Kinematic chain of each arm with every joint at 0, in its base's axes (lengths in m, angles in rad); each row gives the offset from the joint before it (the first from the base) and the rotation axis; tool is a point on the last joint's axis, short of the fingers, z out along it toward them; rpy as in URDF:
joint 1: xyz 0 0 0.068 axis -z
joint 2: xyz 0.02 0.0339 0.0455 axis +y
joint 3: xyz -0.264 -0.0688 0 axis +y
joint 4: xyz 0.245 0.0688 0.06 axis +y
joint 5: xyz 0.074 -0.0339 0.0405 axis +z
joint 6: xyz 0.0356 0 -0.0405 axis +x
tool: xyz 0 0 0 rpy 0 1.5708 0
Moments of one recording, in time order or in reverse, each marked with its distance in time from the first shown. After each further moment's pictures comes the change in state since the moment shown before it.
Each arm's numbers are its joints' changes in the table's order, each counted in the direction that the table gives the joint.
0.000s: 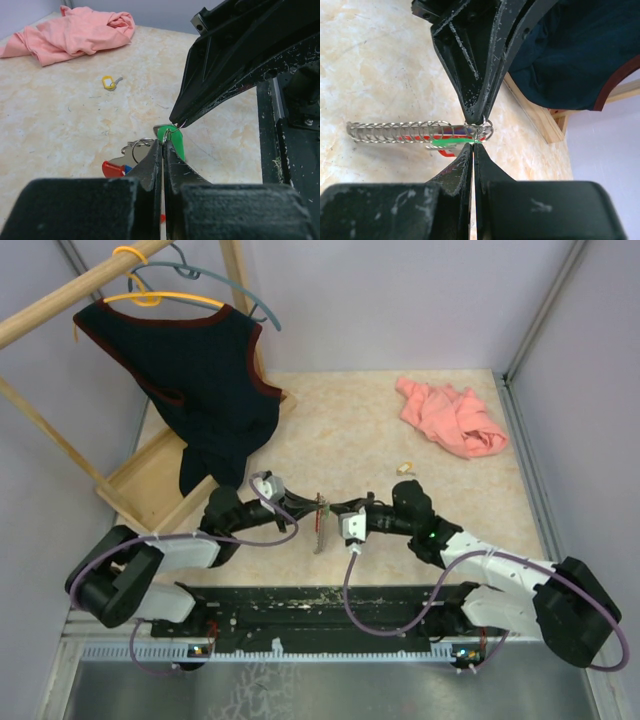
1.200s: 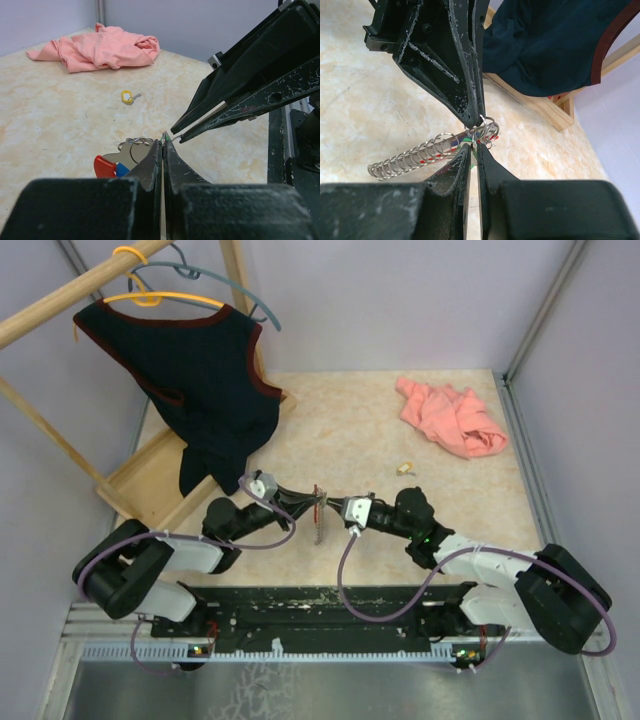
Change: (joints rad) left arm 0.061 0.062 0.068 -0.257 0.221 -0.175; right arm -0.018 0.086 0.092 -0.372 -0.100 0.347
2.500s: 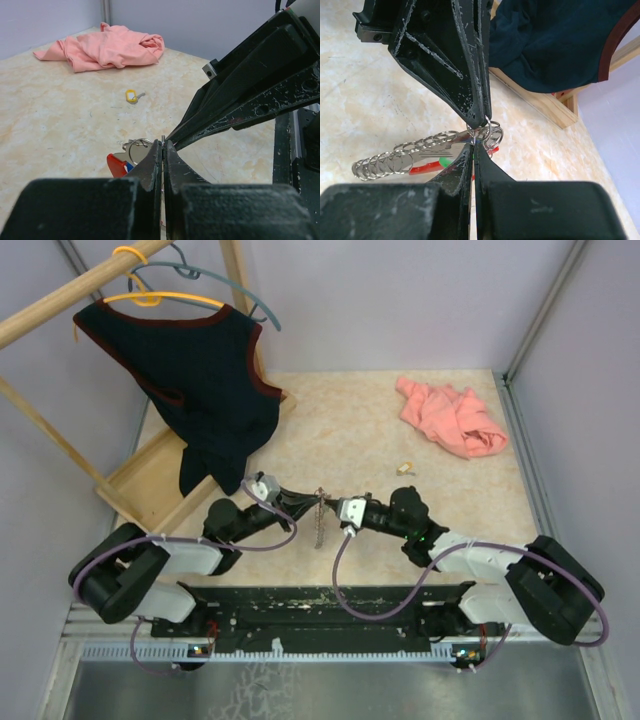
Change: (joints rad) left arm 0.027 -0.031 0.000 0.048 0.037 0.042; right arm -0.006 0.059 -0.005 -0.028 -0.009 -0.011
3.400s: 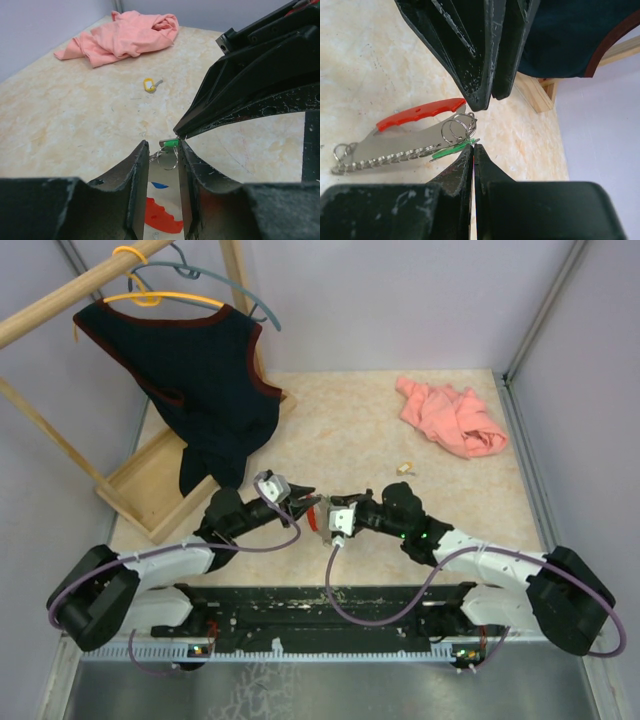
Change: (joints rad) left arm 0.017 -0.185 -0.073 0.372 0.044 0.225; right arm -0.053 -0.084 -0.097 0.341 -0.146 -0.303
